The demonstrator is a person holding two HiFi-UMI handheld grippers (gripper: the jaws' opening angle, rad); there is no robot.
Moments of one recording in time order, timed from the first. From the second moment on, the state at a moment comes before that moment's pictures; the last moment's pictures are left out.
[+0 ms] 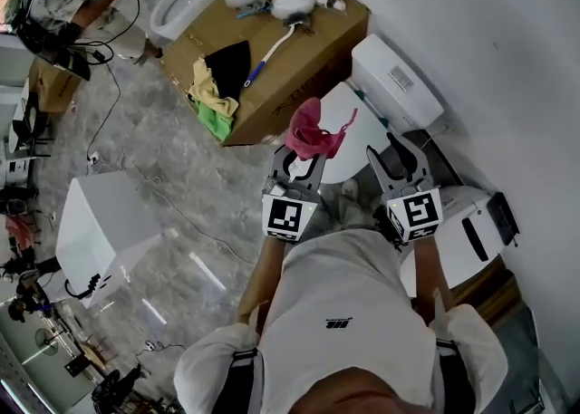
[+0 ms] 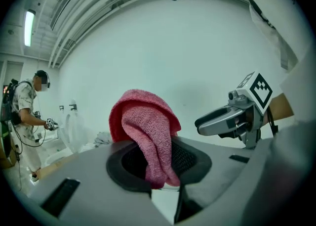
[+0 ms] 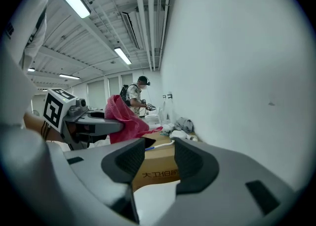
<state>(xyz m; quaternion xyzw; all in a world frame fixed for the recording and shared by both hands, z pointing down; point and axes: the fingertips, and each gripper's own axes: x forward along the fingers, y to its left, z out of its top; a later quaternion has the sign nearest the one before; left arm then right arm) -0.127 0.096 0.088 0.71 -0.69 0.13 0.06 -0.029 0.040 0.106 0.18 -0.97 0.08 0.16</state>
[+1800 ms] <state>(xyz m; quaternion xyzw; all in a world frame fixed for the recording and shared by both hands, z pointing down) -0.007 -0.016 0.459 0.91 -0.30 0.22 0.17 0.063 0.020 0.441 0.45 -0.81 0.26 0.27</state>
